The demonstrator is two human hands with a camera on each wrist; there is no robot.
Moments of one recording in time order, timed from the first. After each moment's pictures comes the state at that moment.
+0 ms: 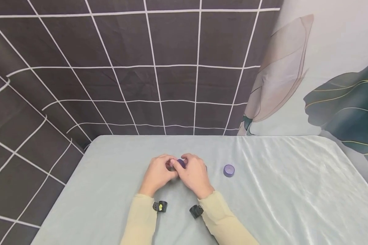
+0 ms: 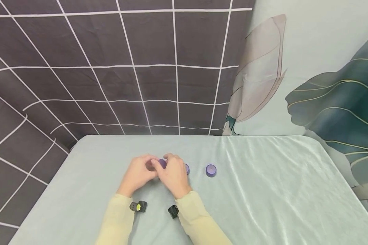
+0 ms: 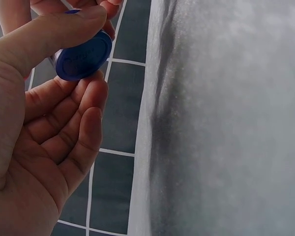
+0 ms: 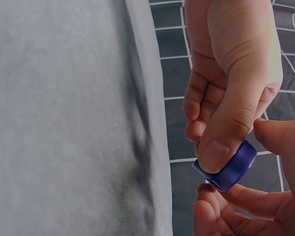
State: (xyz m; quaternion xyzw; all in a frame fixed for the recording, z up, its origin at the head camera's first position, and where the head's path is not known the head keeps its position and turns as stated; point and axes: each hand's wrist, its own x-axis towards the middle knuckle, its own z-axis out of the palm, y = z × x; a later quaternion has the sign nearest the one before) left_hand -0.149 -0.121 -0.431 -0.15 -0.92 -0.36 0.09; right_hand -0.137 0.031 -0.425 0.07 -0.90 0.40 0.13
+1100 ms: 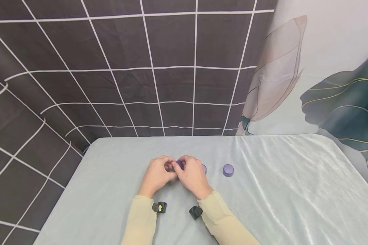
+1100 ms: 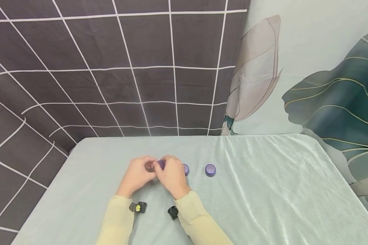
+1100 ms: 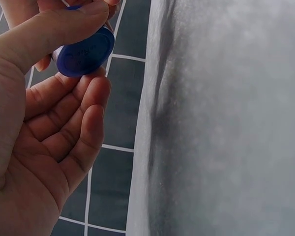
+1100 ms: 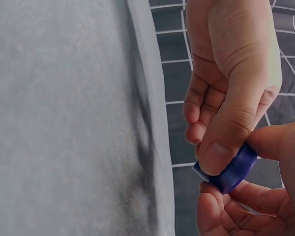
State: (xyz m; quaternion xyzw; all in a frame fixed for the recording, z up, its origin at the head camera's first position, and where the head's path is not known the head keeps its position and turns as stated) left_hand -0.148 -0.121 -0.430 -0.14 -0.91 -0.38 0.08; right_hand -0.137 0.029 -0.429 0.09 -0.90 0.41 0.13
